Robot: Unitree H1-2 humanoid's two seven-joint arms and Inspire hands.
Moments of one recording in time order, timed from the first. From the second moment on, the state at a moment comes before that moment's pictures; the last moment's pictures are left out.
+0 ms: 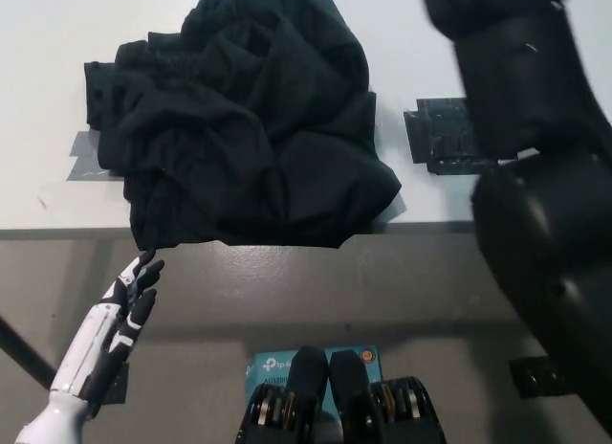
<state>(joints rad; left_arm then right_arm) 0.05 0.25 0.01 -0.41 0.07 0.22 -0.16 -1.51 0.00 -0.13 0.58 0.00 0.34 0.46</state>
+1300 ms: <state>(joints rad) 0.10 0.19 0.05 -0.35 0.01 0.15 -0.16 0.07 -0.03 -0.29 -0.20 0.36 0.22 0.48</state>
